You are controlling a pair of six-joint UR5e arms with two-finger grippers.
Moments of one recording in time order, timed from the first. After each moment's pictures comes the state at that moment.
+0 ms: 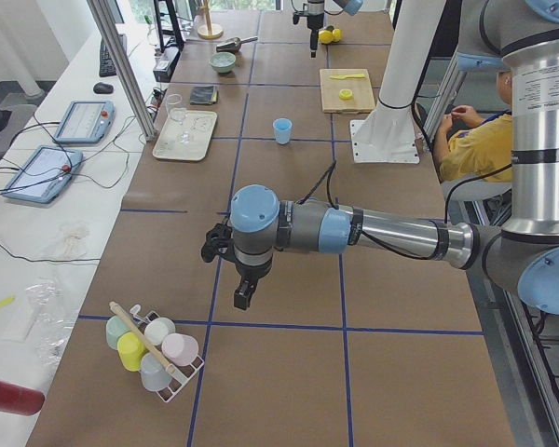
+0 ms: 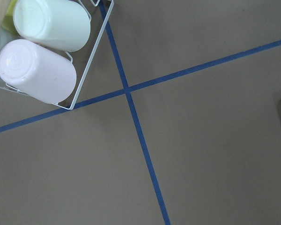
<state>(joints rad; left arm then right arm) -1.59 -1.45 -1.85 -1.53 -2.36 0.24 0.55 -1.90 2.26 -1.08 2.01 1.33</state>
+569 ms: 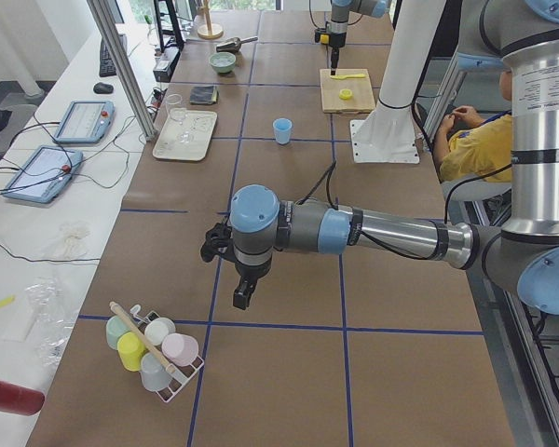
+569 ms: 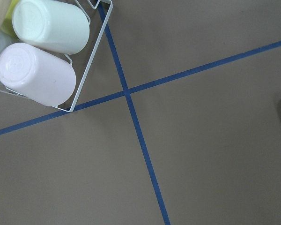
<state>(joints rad) -1.59 -1.45 -1.85 -1.53 -2.36 0.24 0.07 -1.89 2.31 -1.09 1.58 1.62</state>
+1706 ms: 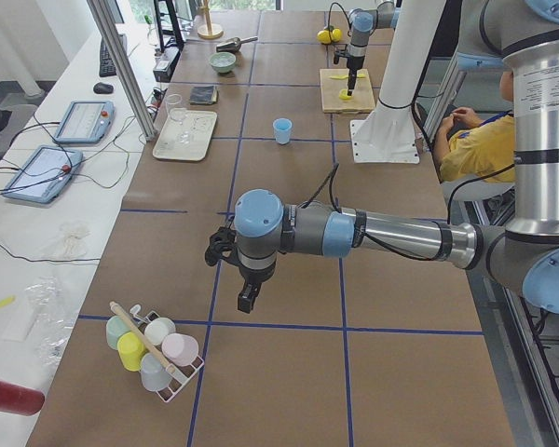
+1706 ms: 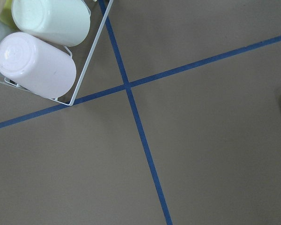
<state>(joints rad) -1.60 -1.44 -1.85 -1.54 -2.36 0.25 -0.07 -1.80 2.21 -1.11 1.46 1.73</state>
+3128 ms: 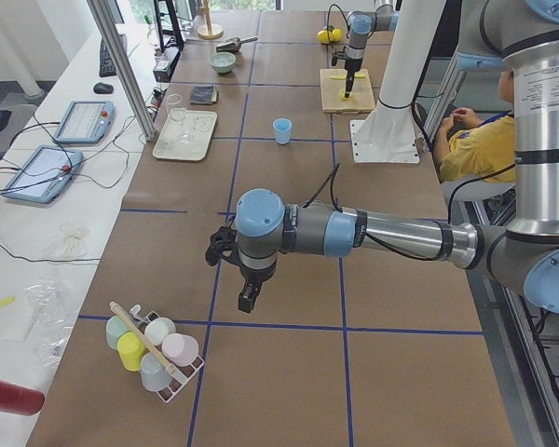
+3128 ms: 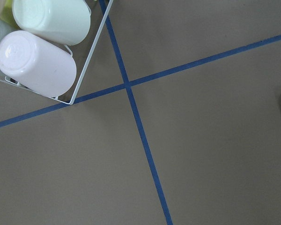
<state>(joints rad) -1.60 -1.43 -1.85 -1.54 -2.36 0.25 -0.05 -1.78 2.19 -1.12 1.46 1.73</state>
